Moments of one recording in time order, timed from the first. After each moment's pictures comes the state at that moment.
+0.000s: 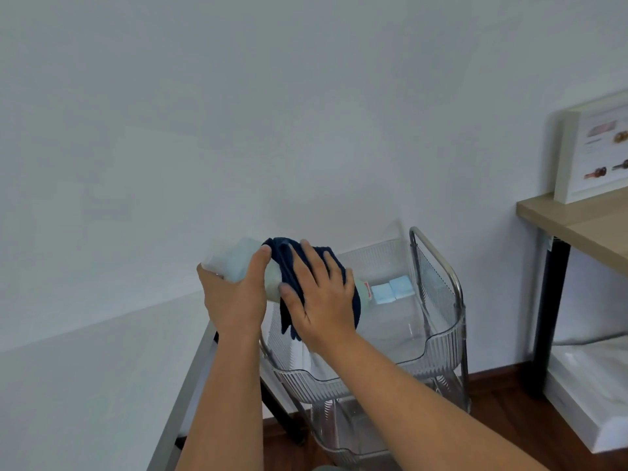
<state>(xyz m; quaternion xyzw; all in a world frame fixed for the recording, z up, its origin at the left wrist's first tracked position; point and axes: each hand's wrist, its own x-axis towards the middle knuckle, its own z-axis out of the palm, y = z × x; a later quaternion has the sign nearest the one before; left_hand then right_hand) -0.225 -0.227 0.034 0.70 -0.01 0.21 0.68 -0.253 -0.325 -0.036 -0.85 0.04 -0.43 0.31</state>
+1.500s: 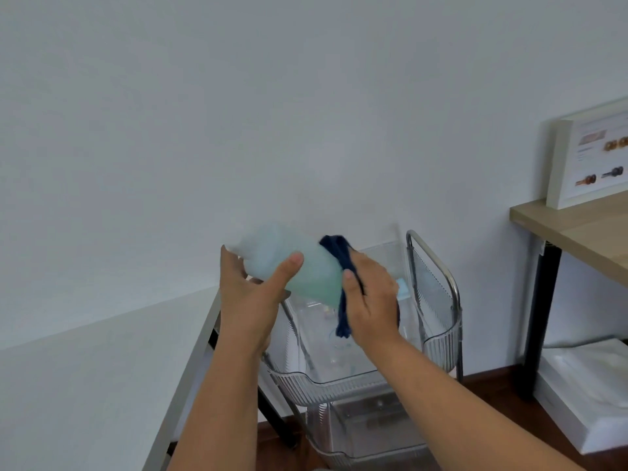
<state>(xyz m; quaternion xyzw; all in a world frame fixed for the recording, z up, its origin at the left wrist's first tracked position) -0.255 -0.231 0.047 0.64 -0.23 0.07 0.73 -0.277 -0.375 -0.043 -0.71 0.03 -0.53 0.47</state>
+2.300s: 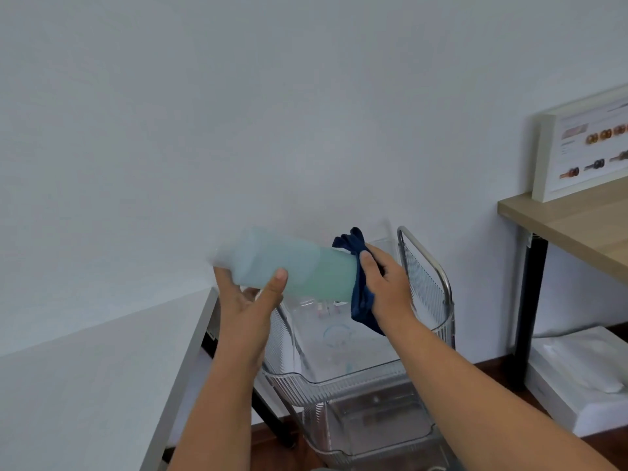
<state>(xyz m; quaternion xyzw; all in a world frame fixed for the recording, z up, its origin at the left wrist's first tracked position) -0.249 -0.225 0.024 0.62 -0.26 0.02 0.74 -0.270 -0.415 -0.047 -0.61 0.13 -0.39 0.68</state>
